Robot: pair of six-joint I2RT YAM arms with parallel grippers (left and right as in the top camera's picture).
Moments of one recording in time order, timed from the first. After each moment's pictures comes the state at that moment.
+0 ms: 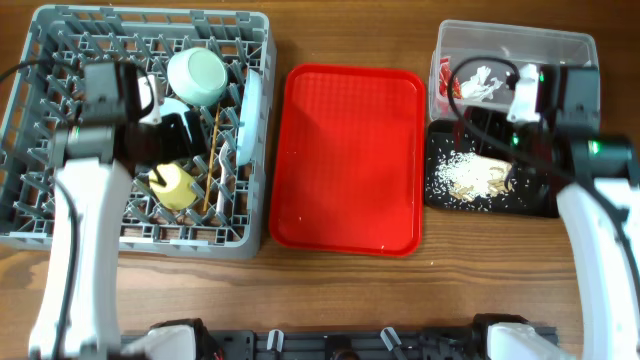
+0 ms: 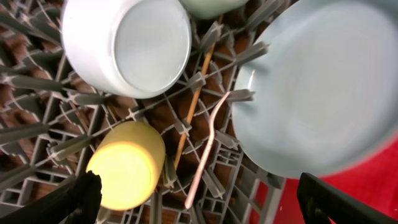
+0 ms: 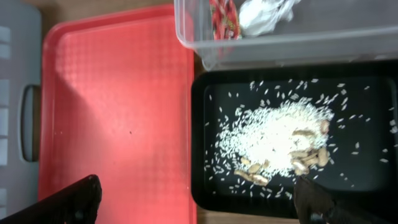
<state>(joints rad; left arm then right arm) 0.08 1.37 1.29 -1.03 0.10 -0.21 -0.04 1.27 1.24 -0.96 -0.15 0.18</state>
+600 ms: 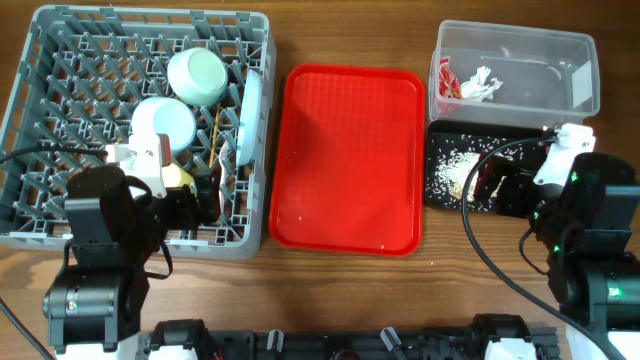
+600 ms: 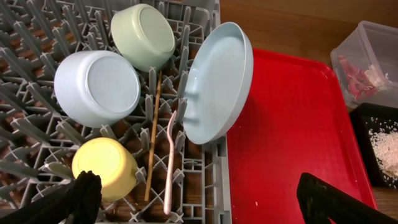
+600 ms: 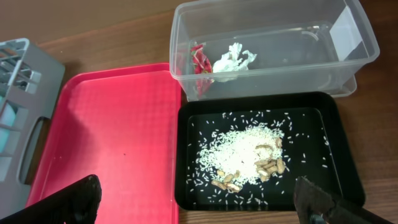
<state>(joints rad) 0.02 0.78 0.96 -0.85 0.19 -0.11 -0.04 0.80 1.02 -0.88 -0.04 0.17</state>
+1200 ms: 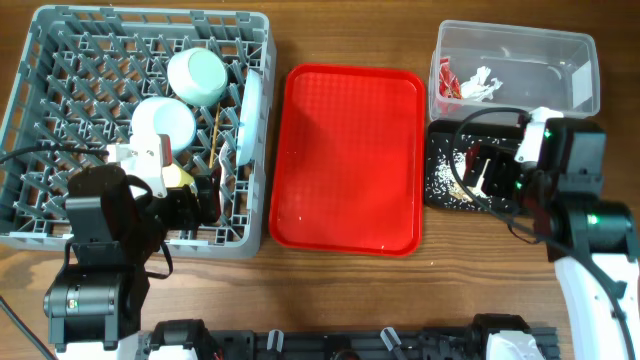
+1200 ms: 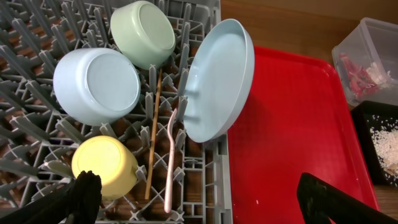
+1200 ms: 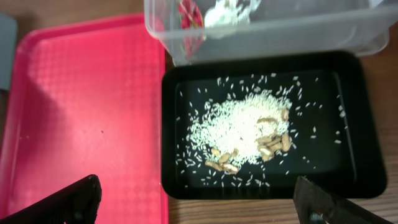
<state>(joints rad) 0.02 0.78 0.96 -0.86 0.19 -0.10 -0.04 1.04 1.02 -0.89 -0.05 0.17</state>
